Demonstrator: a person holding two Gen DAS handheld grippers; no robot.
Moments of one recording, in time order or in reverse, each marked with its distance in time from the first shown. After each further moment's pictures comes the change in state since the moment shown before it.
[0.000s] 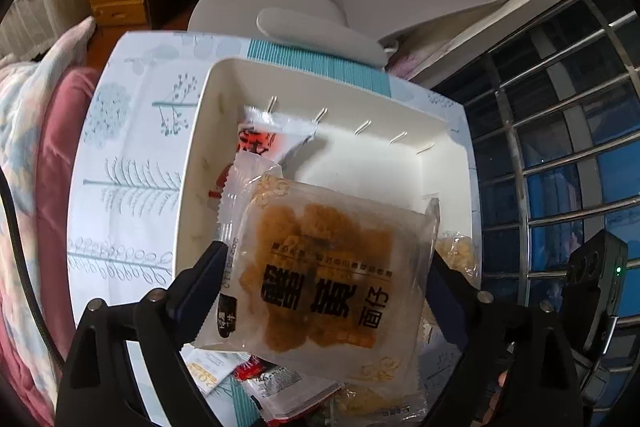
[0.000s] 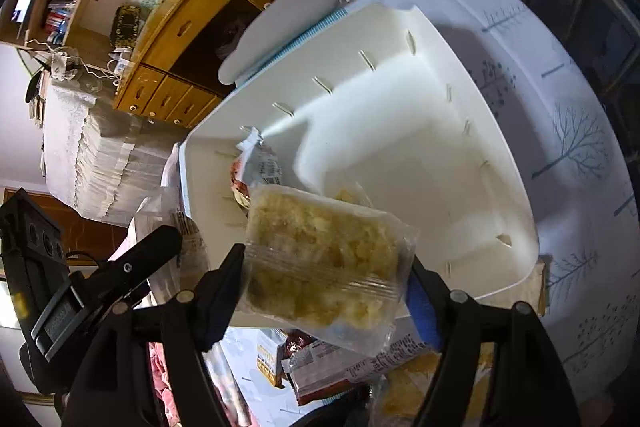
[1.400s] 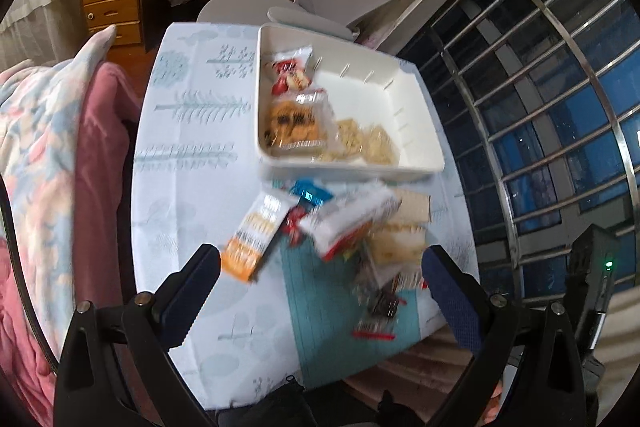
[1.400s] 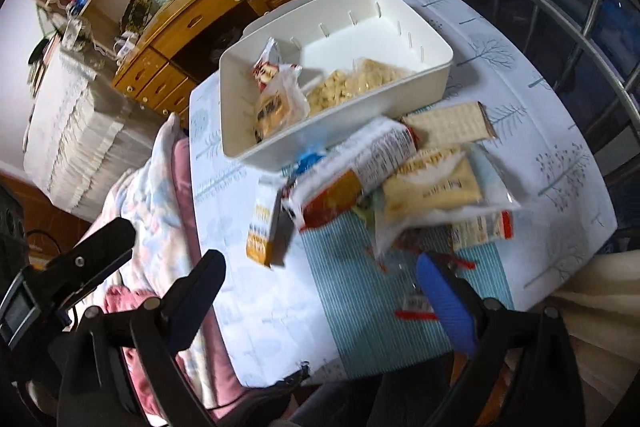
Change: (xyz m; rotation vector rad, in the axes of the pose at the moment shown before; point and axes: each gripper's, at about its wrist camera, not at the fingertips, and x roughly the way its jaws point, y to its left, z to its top) left arm -0.139 0.065 -0.180 0.160 -0.069 -0.065; right arm -0.070 0.033 -0.235 -0.075 -0.176 -0.154
